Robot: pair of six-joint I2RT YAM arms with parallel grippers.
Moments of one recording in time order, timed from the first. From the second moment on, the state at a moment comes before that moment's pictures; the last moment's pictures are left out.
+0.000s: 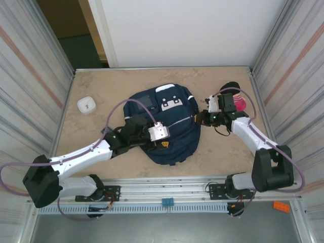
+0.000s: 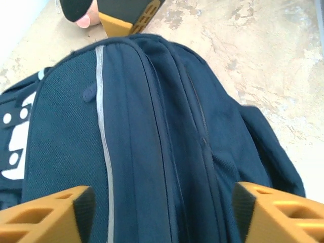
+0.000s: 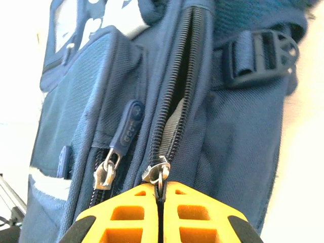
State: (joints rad) left arm -0.87 1.20 0.77 -0.14 0.21 0.47; right arm 0.21 1.33 0.86 -0.43 -0.54 0.35
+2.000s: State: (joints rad) left arm -0.99 1.46 0.88 -0.07 0.00 0.45; right arm 0.50 1.08 0.72 -0.46 -0.32 0.39
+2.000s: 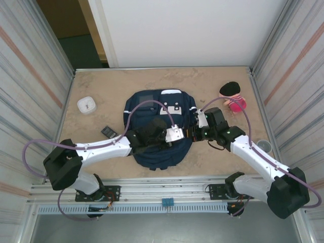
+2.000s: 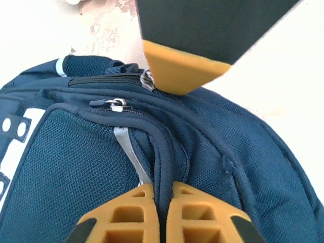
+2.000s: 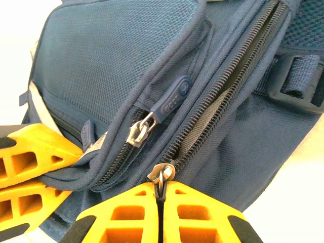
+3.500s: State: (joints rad) left arm -0.88 1.26 0.72 -0.08 0.38 0.54; right arm 0.36 1.13 0.61 -0.14 -0.82 0.30
